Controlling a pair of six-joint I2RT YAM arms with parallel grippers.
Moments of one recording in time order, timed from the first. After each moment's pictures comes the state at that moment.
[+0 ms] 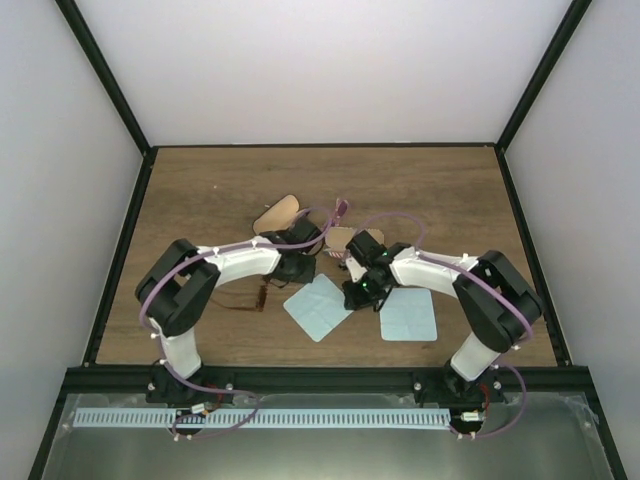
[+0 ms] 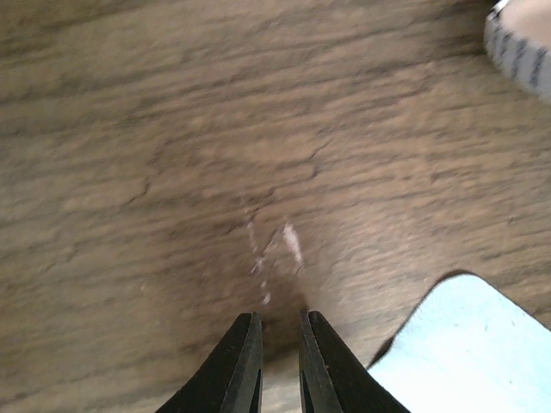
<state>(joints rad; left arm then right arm) -0.75 1.81 1.07 -0.52 -0.08 -0.57 0.70 1.64 0.87 -0.56 -0.34 0.29</state>
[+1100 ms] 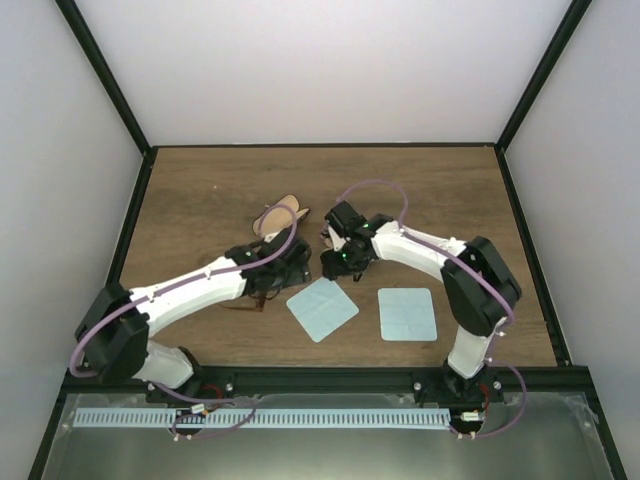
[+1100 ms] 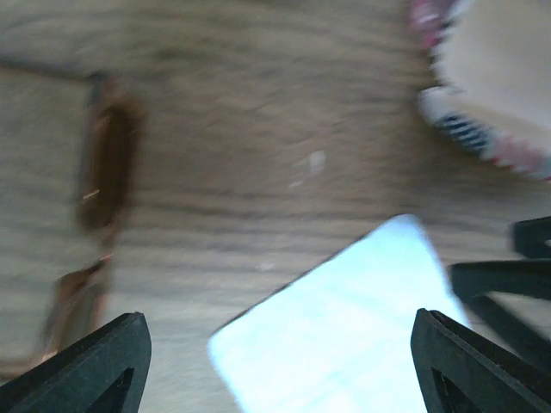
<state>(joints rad) -0.84 1.45 0.99 -0.63 -0.20 -0.95 0.72 1.74 1.20 -0.67 -0.18 0.32</state>
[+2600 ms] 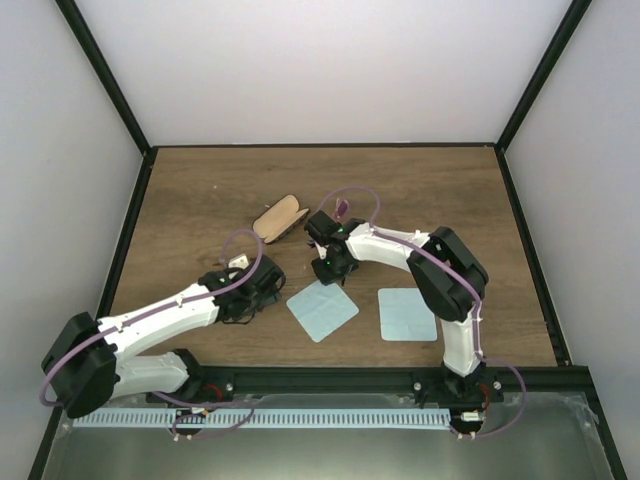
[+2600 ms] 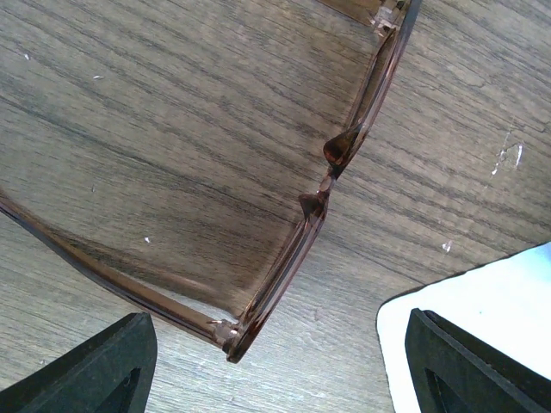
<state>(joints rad) -0.84 1.19 0.68 -0.71 -0.30 -1.22 0.80 1.95 1.31 -0.70 -0.04 0.27</state>
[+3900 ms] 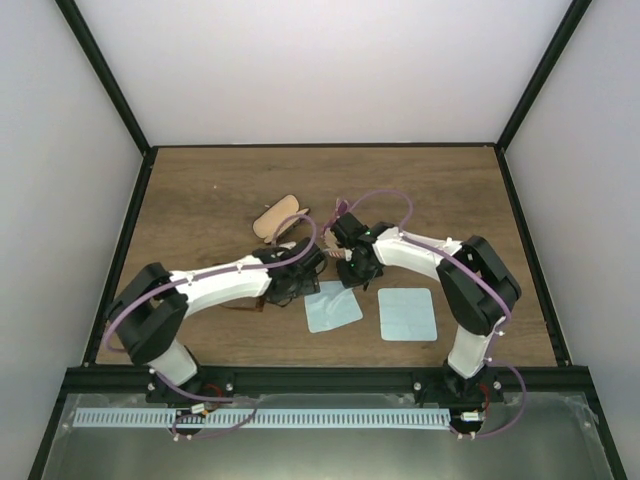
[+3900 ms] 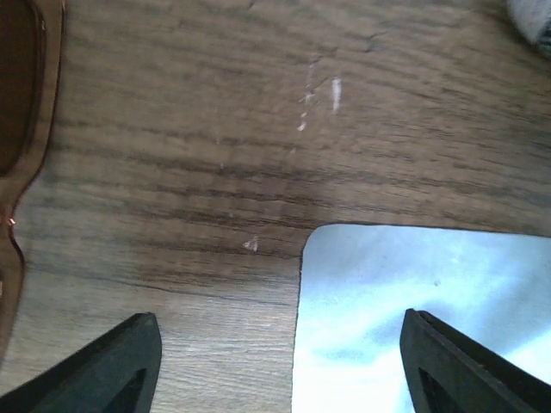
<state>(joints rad) -0.89 1.59 0.98 -0.62 -0.19 -1.07 0.70 1.77 1.12 -0.71 -0.03 0.37</state>
